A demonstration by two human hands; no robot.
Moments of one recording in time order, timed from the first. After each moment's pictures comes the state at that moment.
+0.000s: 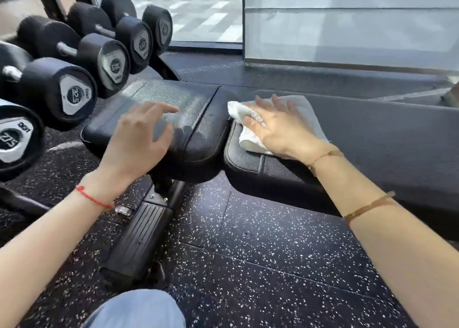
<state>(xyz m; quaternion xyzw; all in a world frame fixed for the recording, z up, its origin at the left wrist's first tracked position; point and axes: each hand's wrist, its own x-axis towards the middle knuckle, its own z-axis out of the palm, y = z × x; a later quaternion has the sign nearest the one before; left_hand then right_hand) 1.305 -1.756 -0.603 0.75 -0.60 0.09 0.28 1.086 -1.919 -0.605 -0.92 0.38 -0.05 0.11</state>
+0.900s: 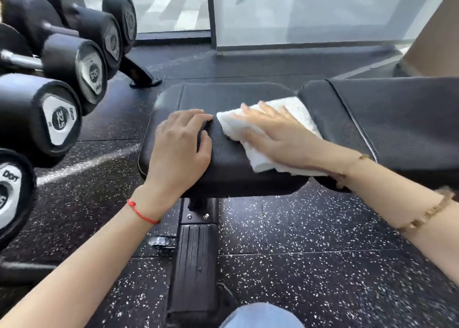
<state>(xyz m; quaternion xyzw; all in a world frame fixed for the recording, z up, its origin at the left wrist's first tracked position) 1.436 -1.770 -0.615 0.68 -0.68 0.01 0.28 1.239 -1.843 -0.601 -0.89 0.41 -0.07 0.19</state>
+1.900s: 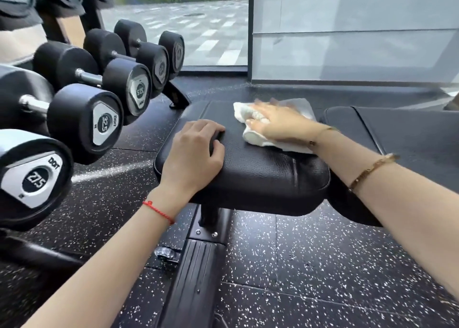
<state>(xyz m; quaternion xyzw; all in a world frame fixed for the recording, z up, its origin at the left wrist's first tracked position) 1.429 -1.772 -0.627 0.70 -0.64 0.06 0.32 1.278 -1.919 -0.594 -0.90 0.42 -0.02 0.12</state>
